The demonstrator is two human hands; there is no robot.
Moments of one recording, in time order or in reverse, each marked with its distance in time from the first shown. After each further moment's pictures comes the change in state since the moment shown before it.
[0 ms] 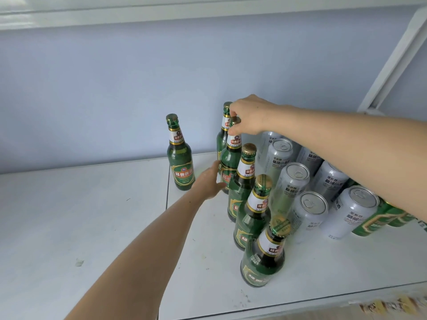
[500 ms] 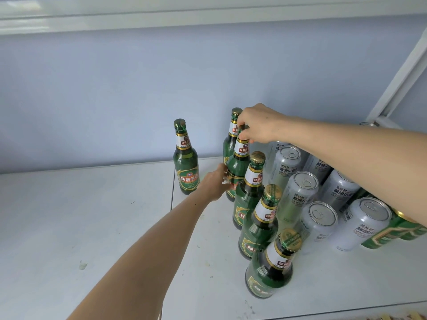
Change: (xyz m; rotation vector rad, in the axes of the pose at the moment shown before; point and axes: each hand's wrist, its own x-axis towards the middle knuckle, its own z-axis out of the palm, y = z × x) left_hand 0.011 -0.002 -0.008 -0.052 -0.008 0.008; right_hand 0.012 0.006 0.007 0.098 0.001 -0.054
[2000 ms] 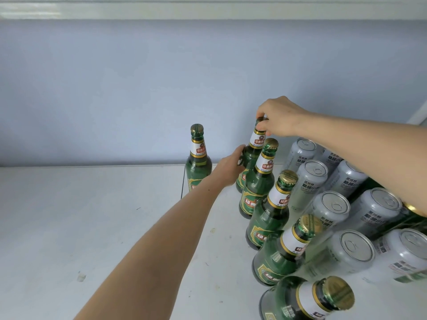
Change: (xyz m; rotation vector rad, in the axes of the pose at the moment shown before) left_hand 0.051 0.007 -0.042 -0.120 0.045 0.061; right_hand 0.061 0.007 -0.005 -0.004 0.077 0.066
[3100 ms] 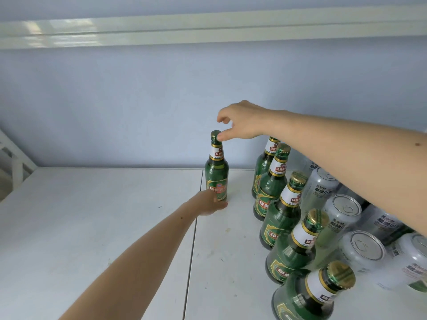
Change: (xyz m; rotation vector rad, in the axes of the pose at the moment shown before) left_hand -0.098 -0.058 -0.028 0.223 -0.172 -0.403; right_hand -0.002 -0.093 -0.007 -0.053 -0.080 -0.320
